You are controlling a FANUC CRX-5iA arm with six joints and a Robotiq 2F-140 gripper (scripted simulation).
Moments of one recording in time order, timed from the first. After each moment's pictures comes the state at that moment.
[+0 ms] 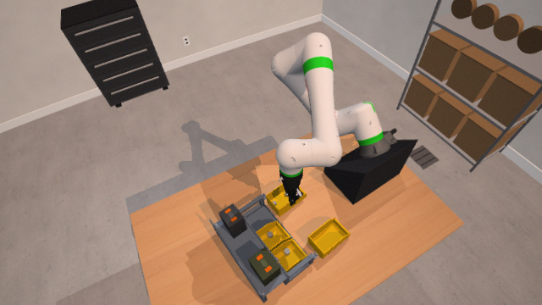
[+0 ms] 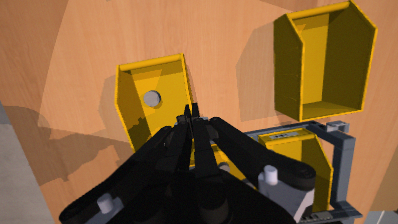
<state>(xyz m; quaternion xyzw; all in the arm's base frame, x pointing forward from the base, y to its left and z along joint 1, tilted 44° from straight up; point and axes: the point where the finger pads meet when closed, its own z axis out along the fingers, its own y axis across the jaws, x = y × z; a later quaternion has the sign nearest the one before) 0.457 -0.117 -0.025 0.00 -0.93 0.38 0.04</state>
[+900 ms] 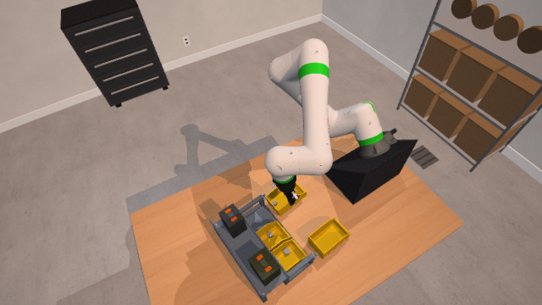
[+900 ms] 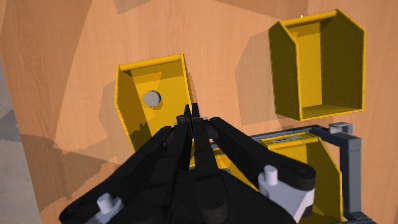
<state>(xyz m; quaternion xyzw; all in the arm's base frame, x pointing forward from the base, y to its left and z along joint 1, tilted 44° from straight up) 0.463 -0.114 -0.022 -0.02 -0.92 0.38 0.10</state>
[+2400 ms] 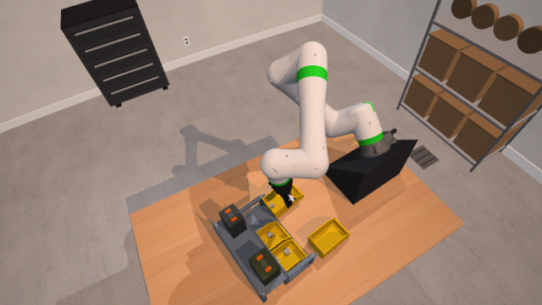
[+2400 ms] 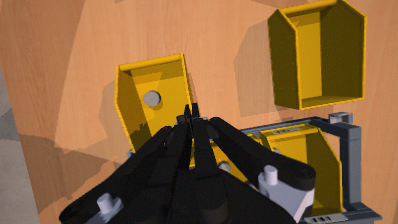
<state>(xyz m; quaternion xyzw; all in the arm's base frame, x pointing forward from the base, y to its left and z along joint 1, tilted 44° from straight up) 0.482 -0.114 -0.023 -0.02 -0.92 0.38 0.10</state>
